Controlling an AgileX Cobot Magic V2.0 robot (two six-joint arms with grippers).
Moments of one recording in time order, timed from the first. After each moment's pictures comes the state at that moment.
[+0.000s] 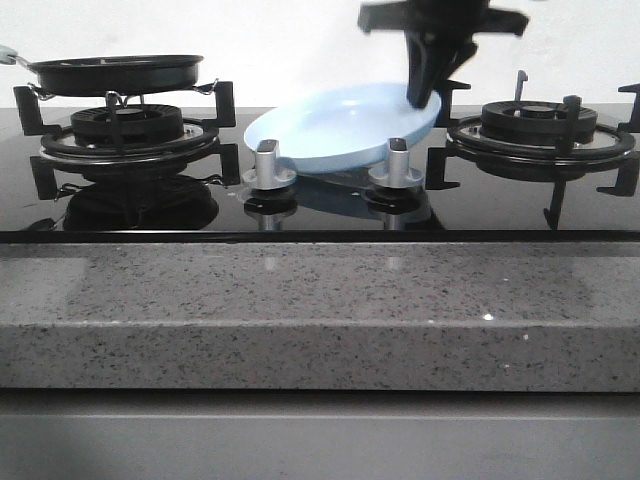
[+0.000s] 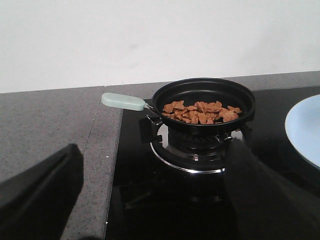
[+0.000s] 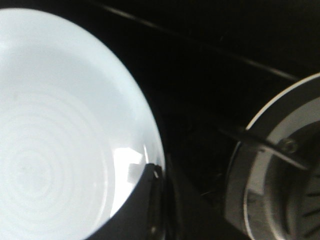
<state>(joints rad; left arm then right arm) -0.10 0.66 -0.57 -0.01 0.15 0.05 0.29 2.19 -2.28 0.07 1.24 -0.01</state>
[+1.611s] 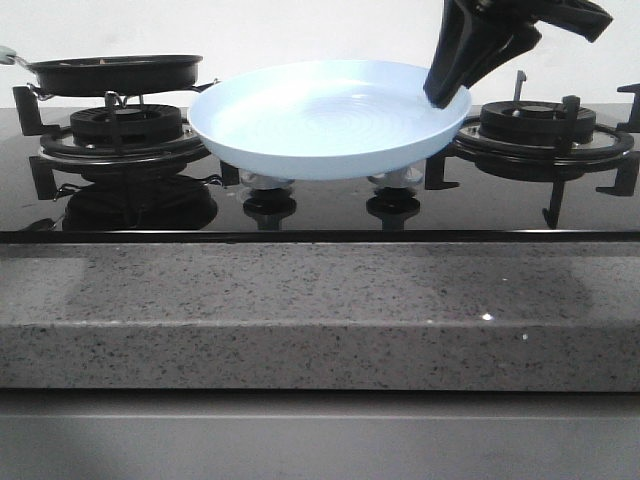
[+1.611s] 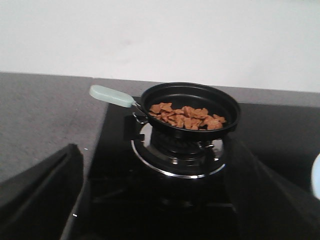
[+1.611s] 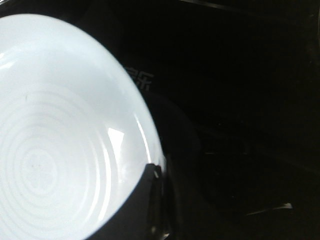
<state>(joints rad) -0.10 0.68 -0.59 -0.22 0.16 0.05 0.32 1.62 -1.40 0.33 0.85 -0.05</state>
